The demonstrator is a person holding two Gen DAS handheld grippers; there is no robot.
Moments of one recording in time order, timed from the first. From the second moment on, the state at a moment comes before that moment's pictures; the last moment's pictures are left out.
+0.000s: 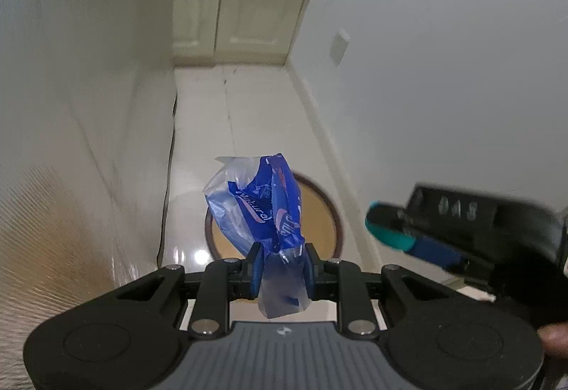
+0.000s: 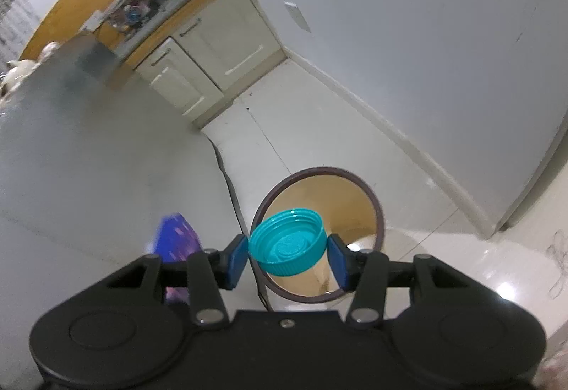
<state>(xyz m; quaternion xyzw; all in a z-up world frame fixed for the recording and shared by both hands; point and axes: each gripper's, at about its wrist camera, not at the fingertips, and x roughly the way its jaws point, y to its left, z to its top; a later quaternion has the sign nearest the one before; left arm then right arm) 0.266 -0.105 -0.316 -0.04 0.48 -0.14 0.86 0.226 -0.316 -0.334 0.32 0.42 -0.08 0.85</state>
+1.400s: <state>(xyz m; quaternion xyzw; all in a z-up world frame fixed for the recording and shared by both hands) 0.401 -0.139 -0.525 -0.02 0.59 -0.20 0.78 0.356 -0.331 -0.502 0.29 0.52 -0.07 0.80</state>
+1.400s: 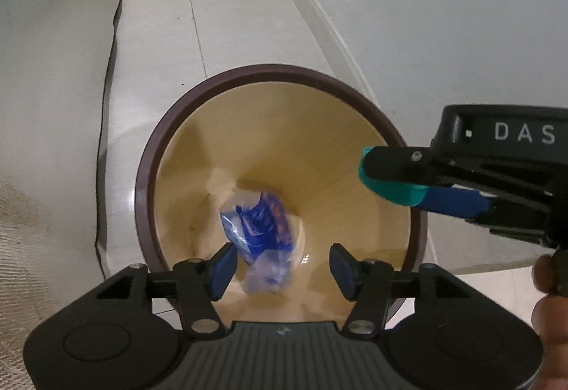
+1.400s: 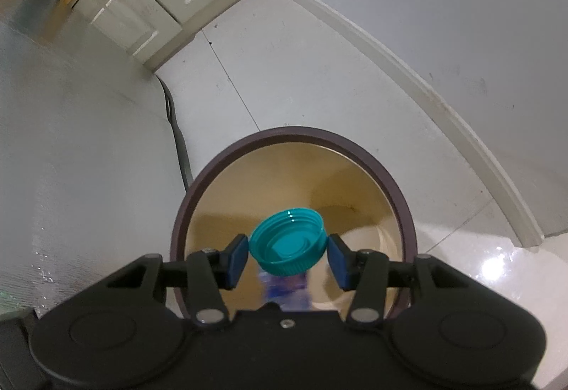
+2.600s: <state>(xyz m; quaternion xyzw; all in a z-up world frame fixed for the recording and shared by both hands) 0.417 -0.108 -0.525 0.01 0.62 -0.10 0.77 0.379 -0.323 -0.545 0.25 0.58 -0.06 0.78</state>
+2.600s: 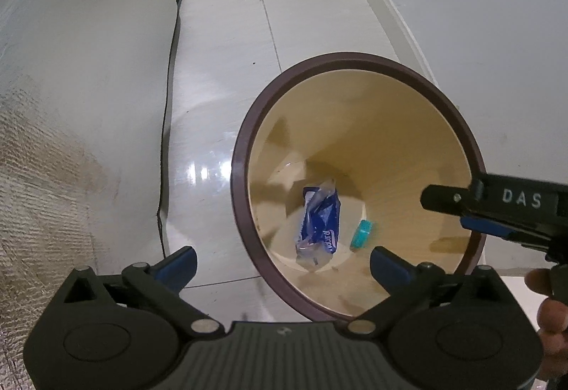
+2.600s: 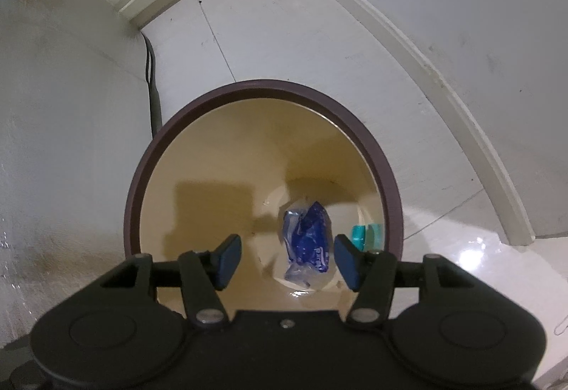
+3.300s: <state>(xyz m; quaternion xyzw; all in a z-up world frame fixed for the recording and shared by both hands) 0.408 -0.094 -0.512 0.02 0.62 -0.07 0.78 0.353 -0.332 -0.528 0.15 0.58 -0.04 0.80</state>
